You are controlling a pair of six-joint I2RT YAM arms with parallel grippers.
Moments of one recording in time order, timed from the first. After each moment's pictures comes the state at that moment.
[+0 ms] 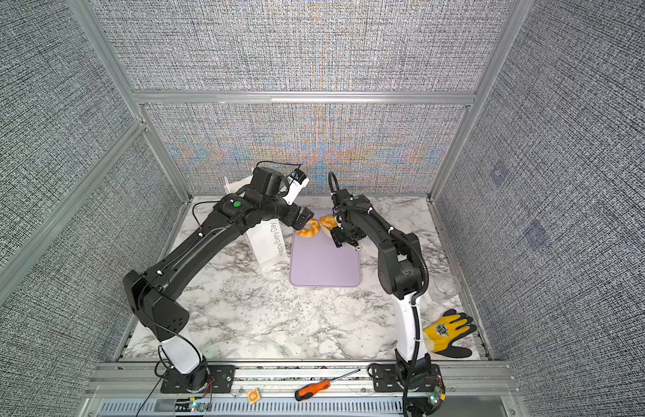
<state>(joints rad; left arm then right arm) -0.66 1.77 1.87 -0.74 0.08 0.10 0.38 2.18 1.91 -1.11 0.11 -0.03</state>
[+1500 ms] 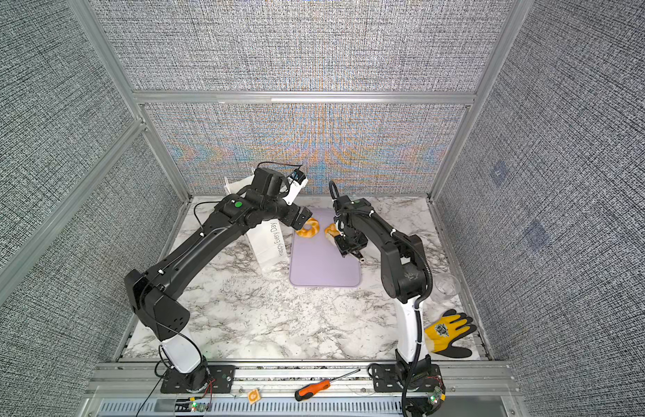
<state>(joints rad) -0.66 1.77 1.85 -0.74 0.03 0.10 0.37 2.09 1.77 -1.17 0.04 -0.04</state>
